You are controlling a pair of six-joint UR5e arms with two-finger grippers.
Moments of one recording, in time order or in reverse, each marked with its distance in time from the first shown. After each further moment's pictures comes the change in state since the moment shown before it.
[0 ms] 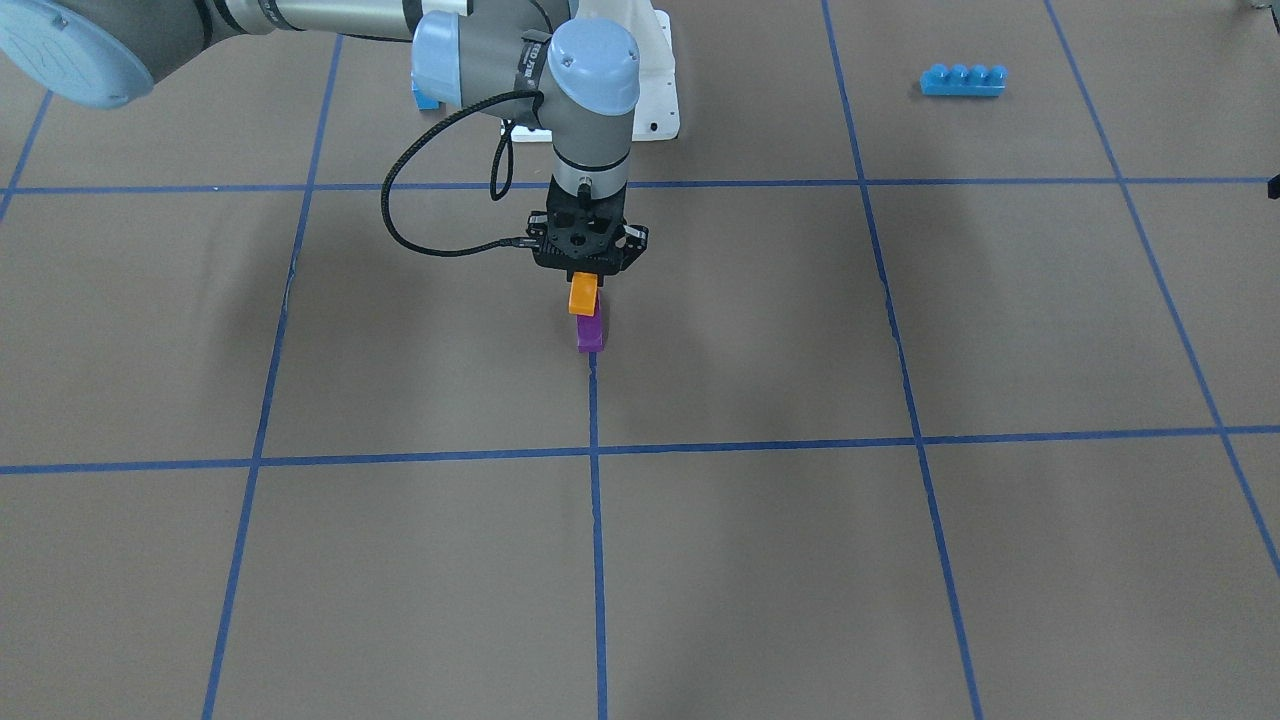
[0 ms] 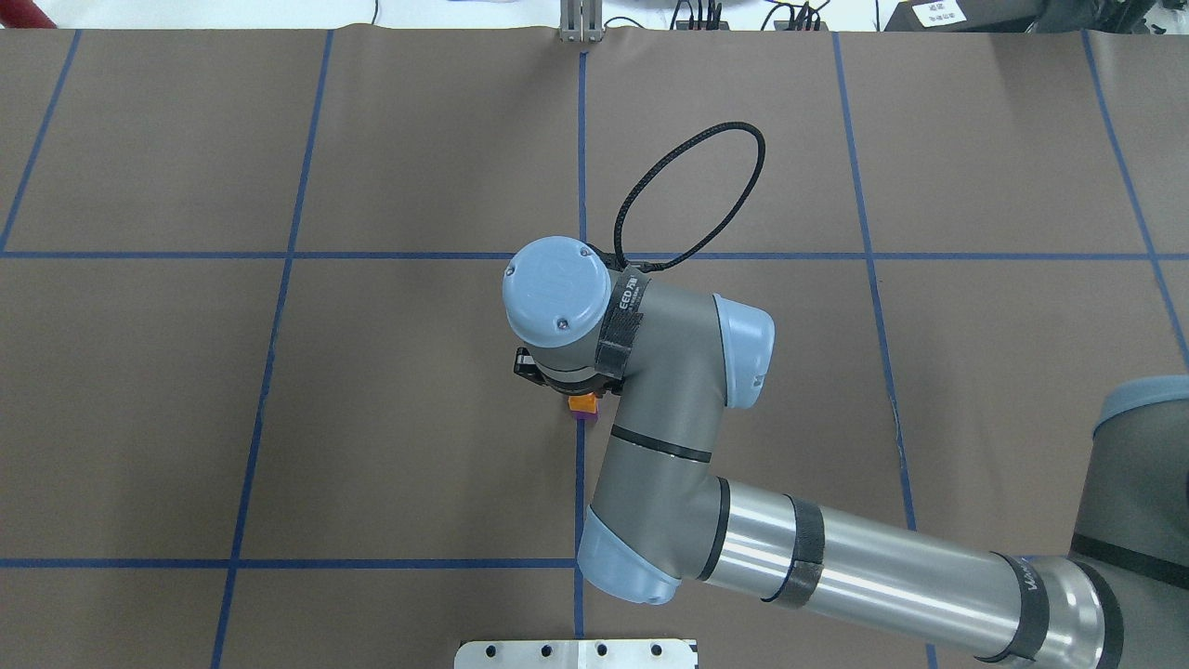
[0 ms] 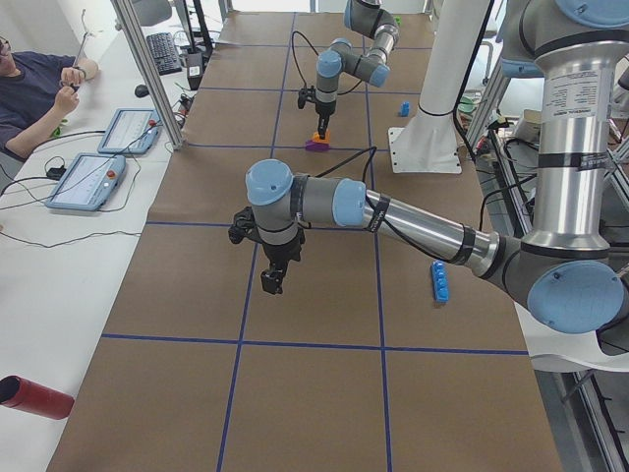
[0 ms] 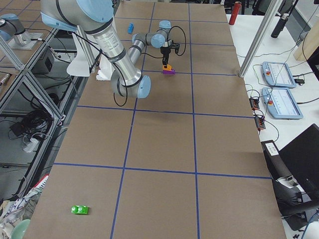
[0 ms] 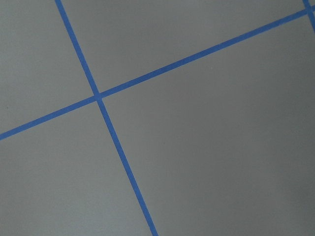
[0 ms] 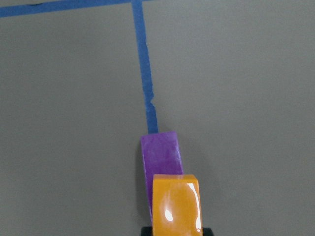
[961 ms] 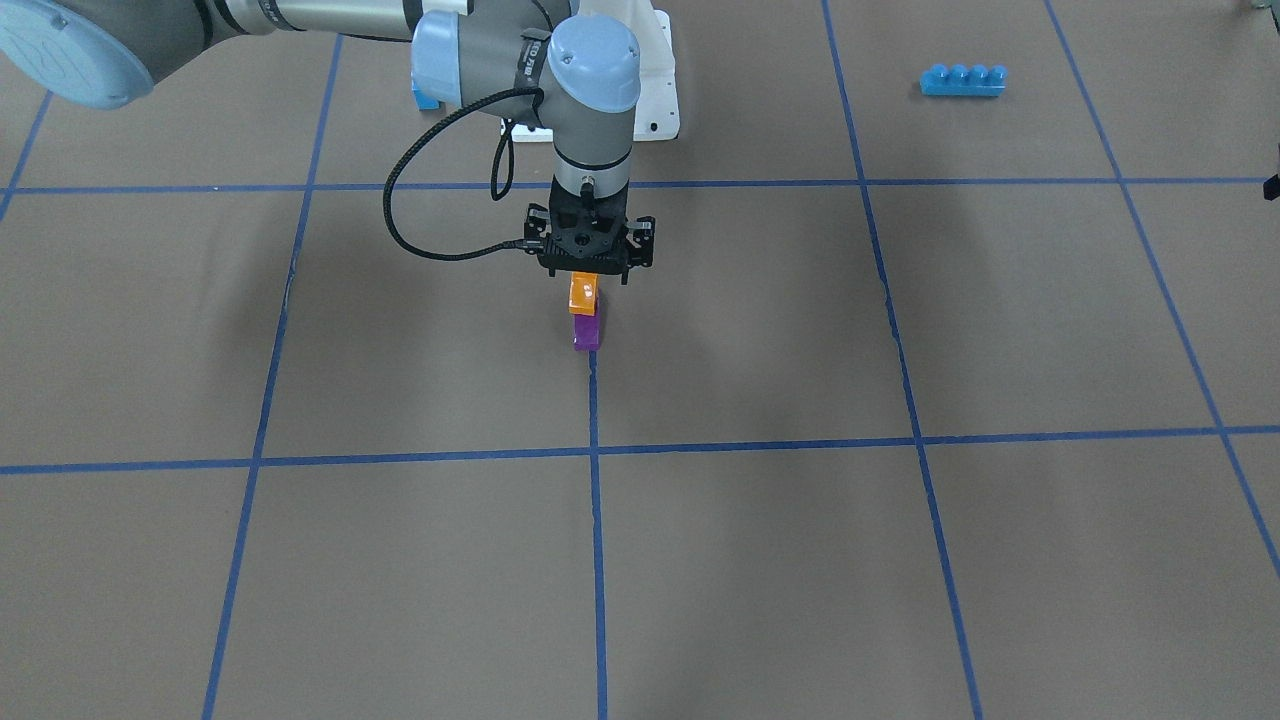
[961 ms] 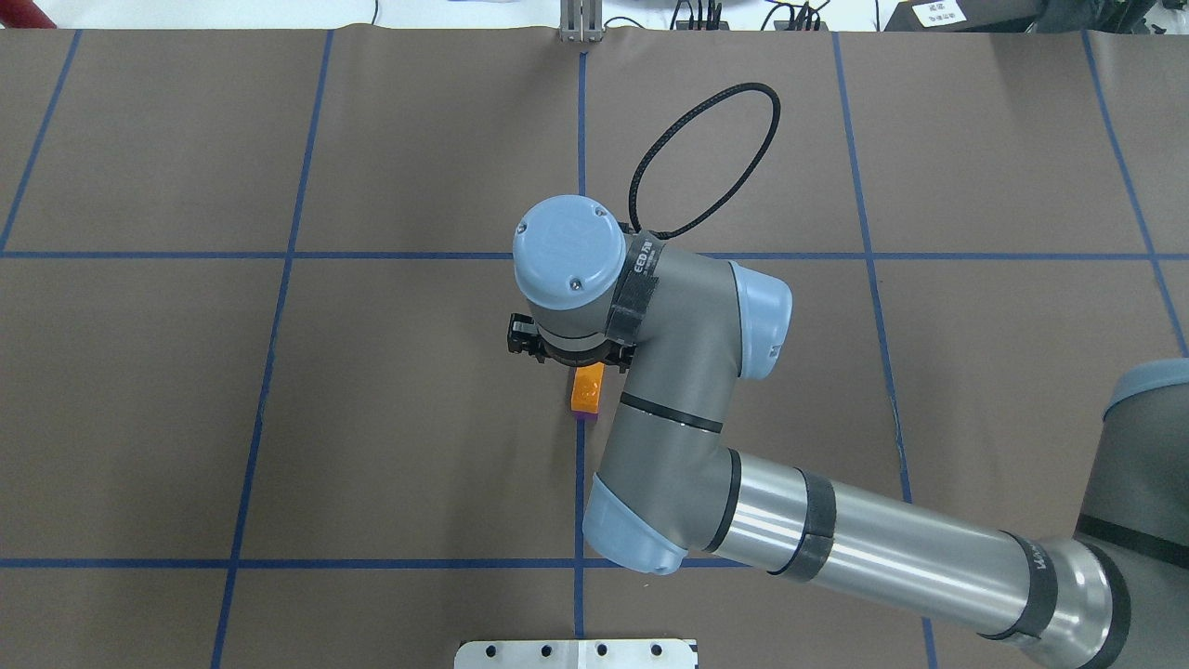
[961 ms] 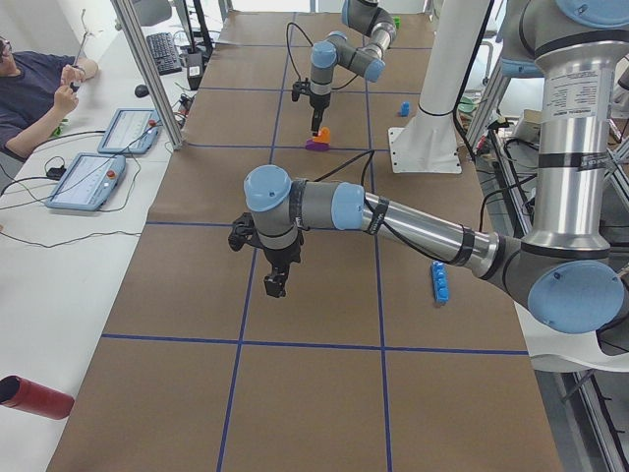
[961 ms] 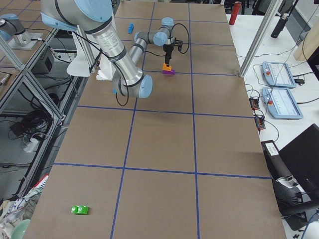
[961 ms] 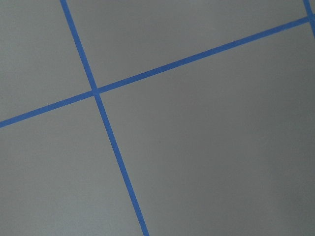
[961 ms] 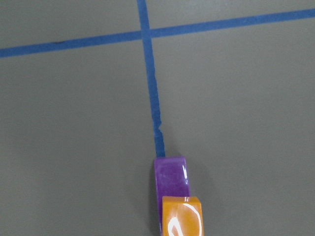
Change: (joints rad) left arm 0.000 0.001 0.033 0.007 -0.017 -0.072; right arm 0.063 0.003 0.045 -0.001 0.040 -0.022
